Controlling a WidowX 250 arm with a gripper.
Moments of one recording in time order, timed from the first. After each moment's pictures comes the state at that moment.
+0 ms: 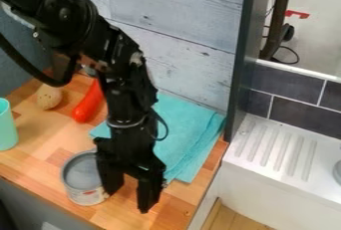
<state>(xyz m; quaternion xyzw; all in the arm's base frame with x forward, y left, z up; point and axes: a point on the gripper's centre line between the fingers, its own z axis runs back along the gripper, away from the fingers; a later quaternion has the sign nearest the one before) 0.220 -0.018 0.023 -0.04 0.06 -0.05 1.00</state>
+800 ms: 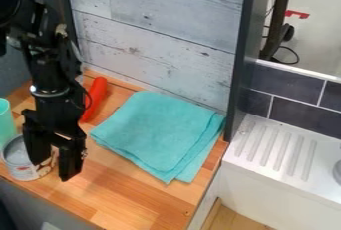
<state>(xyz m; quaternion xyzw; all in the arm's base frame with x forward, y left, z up) 0.209 0.084 0.036 0.00 0.09 -0.03 1.00</state>
